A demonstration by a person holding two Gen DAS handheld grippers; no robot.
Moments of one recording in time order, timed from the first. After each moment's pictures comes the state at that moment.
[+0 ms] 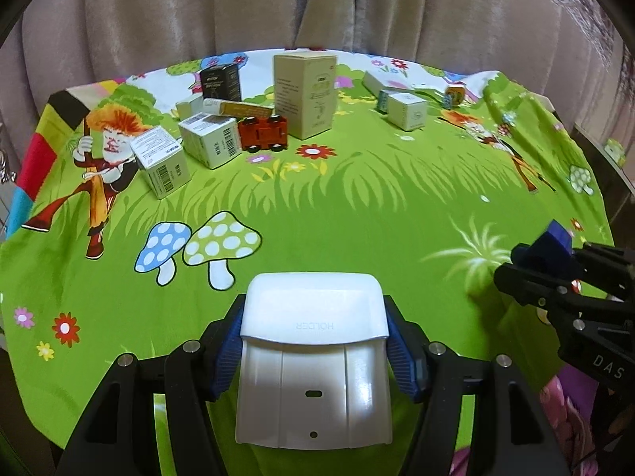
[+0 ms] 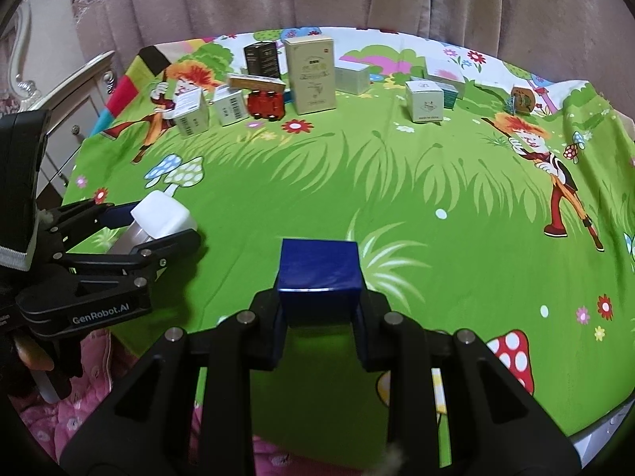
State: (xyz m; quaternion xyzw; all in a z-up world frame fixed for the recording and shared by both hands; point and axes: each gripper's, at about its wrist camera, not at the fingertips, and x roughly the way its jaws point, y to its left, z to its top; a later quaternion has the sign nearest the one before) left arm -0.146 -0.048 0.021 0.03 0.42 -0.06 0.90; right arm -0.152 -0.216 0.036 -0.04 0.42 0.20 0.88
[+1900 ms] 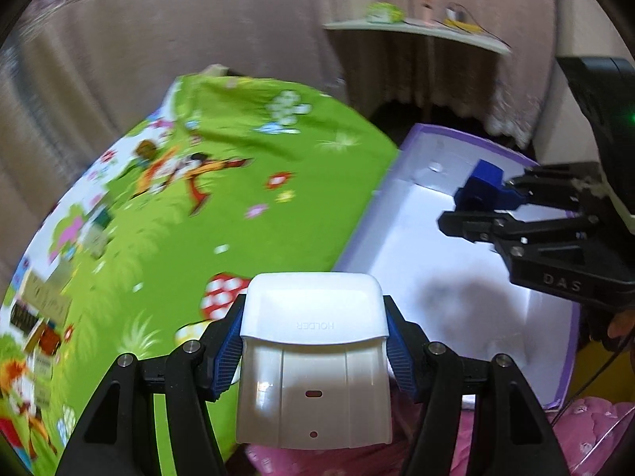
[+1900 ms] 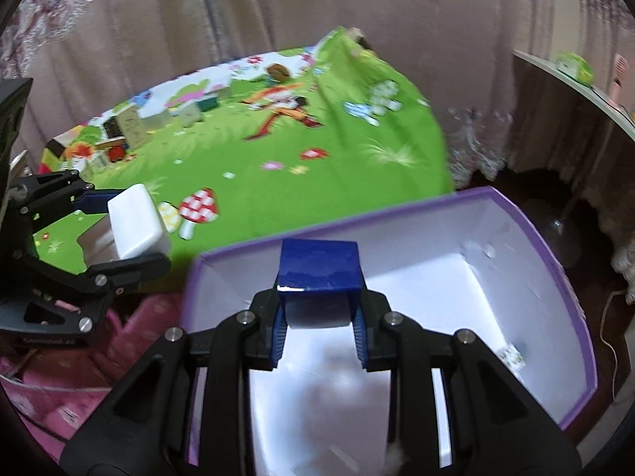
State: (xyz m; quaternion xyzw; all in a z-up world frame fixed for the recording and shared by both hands) left arm -0.253 -0.339 0.058 0.29 0.37 -0.37 0.80; right arm -0.311 -0.473 0.052 0.08 0.41 -0.03 0.91
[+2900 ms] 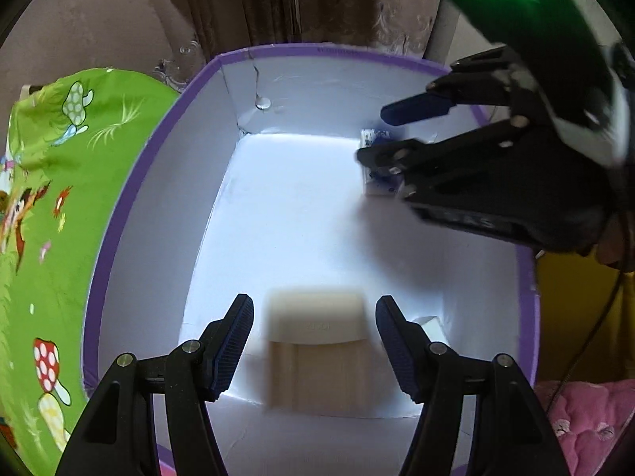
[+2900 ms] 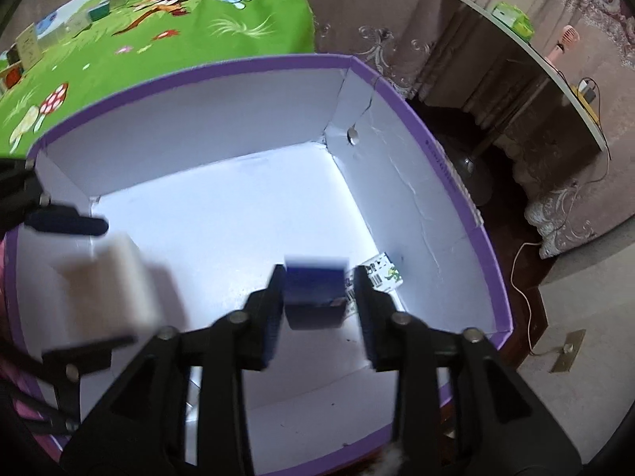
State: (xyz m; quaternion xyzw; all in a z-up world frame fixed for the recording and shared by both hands) left arm -0.313 -0.426 -0.009 0.34 0.43 -0.51 0.66; right arm -0.344 -0.541 0.005 0.00 0.54 -0.17 0.82
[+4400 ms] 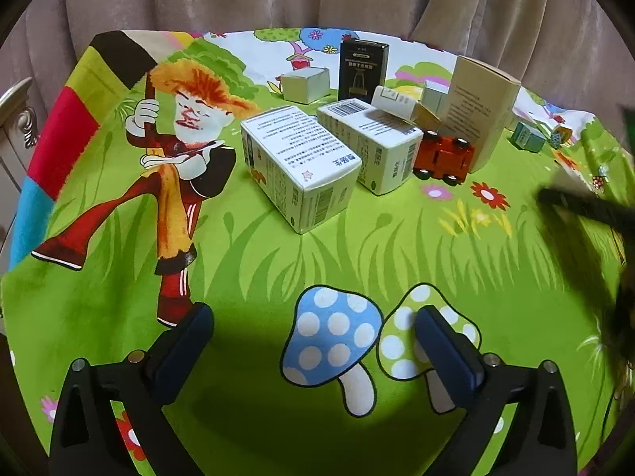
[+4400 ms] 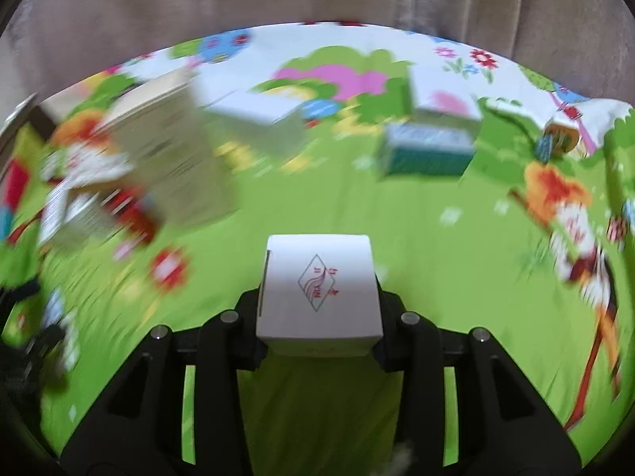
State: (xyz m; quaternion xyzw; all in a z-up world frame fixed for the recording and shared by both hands) left arm -0.057 0.060 0.001 -0.02 0.45 0.04 0.89; right arm 0.037 -0.201 0.006 -0.03 0.44 0.16 0.88
